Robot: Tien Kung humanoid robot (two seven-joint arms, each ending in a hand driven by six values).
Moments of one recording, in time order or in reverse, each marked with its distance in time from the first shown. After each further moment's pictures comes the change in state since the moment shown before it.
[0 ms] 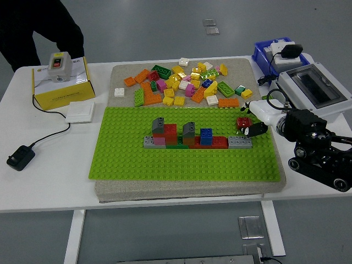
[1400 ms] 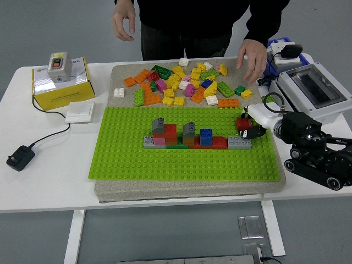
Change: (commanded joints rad) left arm -0.003 0.000 0.025 0.000 -0.026 0.005 -0.018; right arm 0.027 0.038 -0.090 -0.069 0.049 -0.038 0.026
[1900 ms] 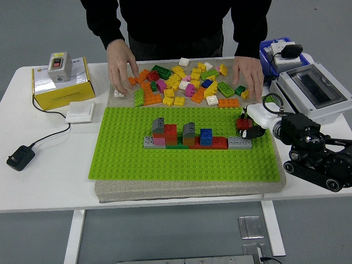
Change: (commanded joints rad) left arm 0.001 0.000 0.018 0.000 -0.020 0.002 -0.006; right arm -0.003 0.004 -0.011 0.002 -0.020 -0.021 -0.007
